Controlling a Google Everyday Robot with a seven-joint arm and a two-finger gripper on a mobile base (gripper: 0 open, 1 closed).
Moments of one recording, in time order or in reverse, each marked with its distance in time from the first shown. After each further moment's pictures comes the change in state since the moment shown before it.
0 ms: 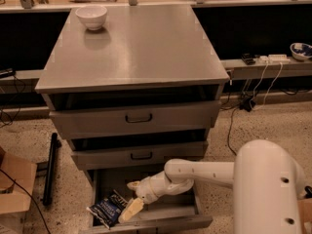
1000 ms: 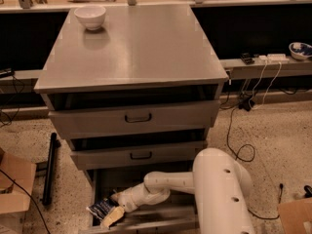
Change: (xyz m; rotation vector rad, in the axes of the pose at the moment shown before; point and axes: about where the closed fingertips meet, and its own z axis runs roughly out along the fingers) arm 0.041 -0.058 0.125 -0.025 -0.034 0.093
